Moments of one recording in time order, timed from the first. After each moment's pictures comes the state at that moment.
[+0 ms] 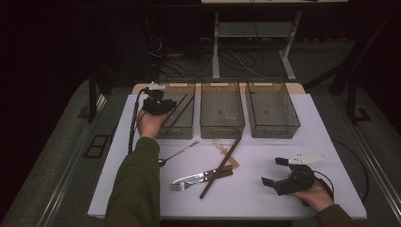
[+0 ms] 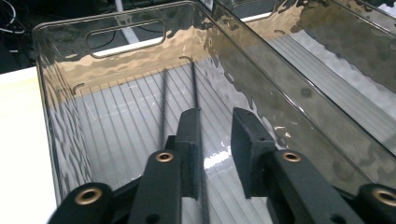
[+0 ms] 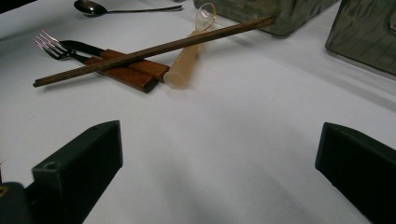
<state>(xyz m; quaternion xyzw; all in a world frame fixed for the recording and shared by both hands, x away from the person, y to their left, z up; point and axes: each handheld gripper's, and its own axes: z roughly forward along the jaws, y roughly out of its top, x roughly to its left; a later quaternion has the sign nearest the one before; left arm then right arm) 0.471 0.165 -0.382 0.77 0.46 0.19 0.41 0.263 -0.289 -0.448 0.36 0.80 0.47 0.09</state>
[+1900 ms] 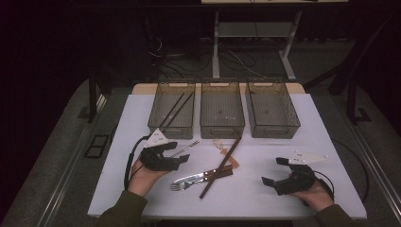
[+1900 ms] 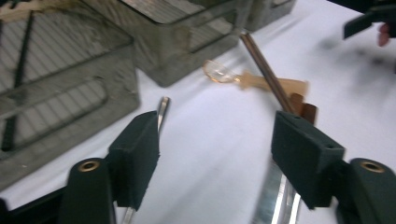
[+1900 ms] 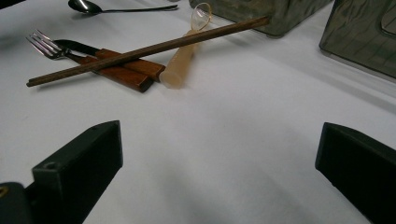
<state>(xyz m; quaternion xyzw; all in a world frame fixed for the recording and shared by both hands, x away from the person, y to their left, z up) 0.298 0.149 -0.399 0.82 0.33 0.12 0.46 0.262 -0.289 -0.447 0.37 0.80 0.46 0.10</state>
